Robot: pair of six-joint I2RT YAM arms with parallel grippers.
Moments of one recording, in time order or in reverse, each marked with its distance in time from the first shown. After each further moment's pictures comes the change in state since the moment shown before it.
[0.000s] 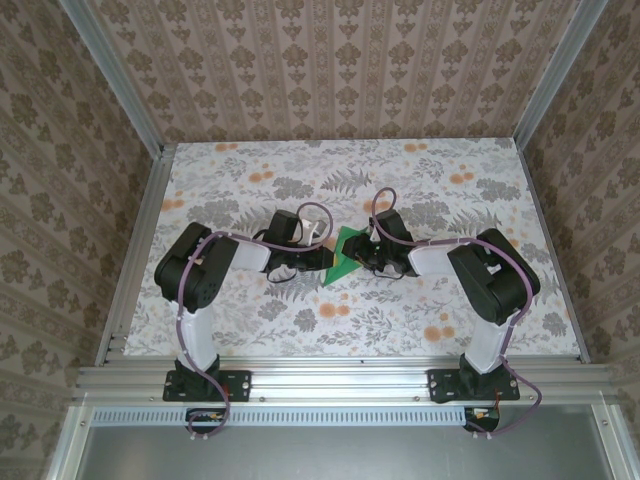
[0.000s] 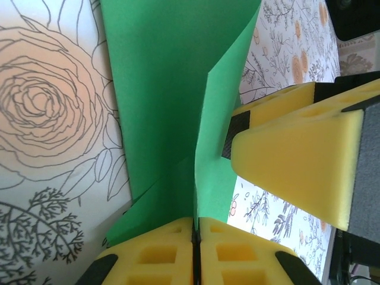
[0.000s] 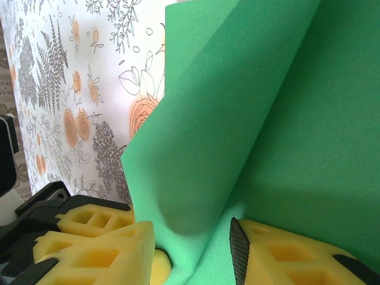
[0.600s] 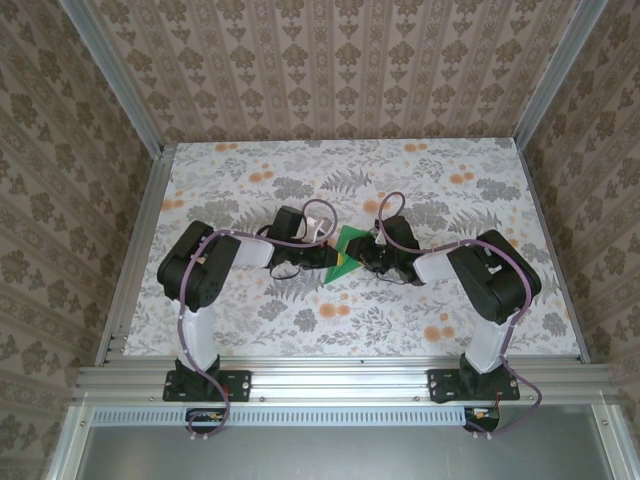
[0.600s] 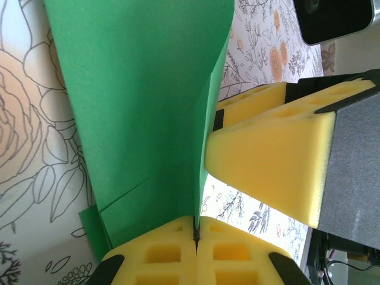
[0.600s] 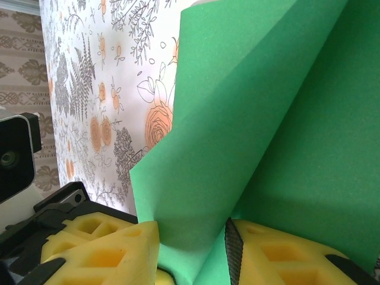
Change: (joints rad) left arm -0.015 0.018 0.060 -0.058 0.061 -0.002; right arm -0.023 0.000 -0.112 0.233 -0.035 0.061
